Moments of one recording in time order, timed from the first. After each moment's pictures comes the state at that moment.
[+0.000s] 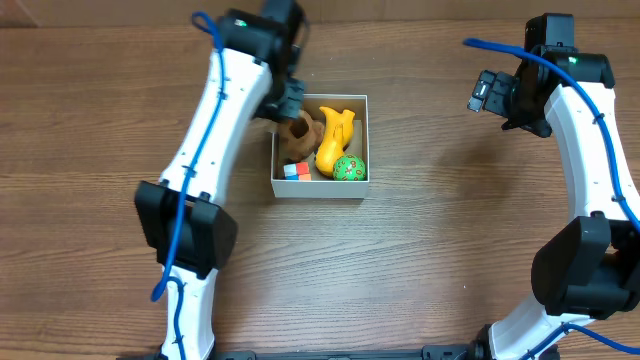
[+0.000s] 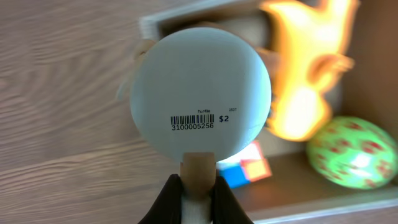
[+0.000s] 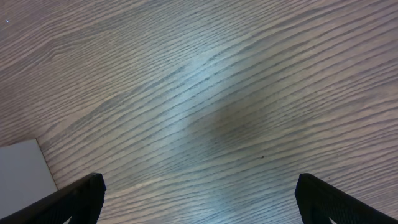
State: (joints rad) left arm -0.38 2.21 2.32 -1.52 -0.04 -0.14; right arm -0.10 1.86 1.72 -1.08 0.03 0.31
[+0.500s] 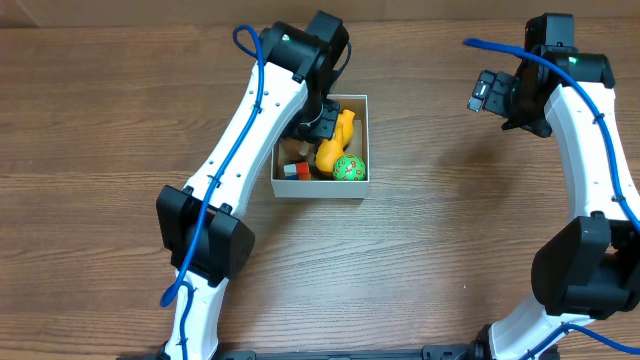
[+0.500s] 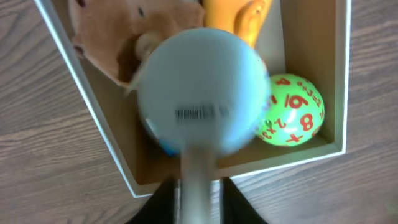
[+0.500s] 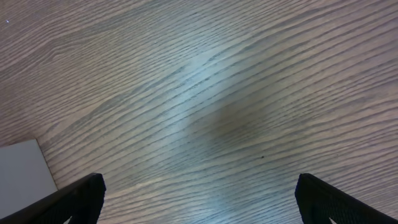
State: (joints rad) left arm -0.49 2.21 2.32 -1.60 0.03 -0.24; right arm -0.10 1.86 1.72 -1.08 0.03 0.31
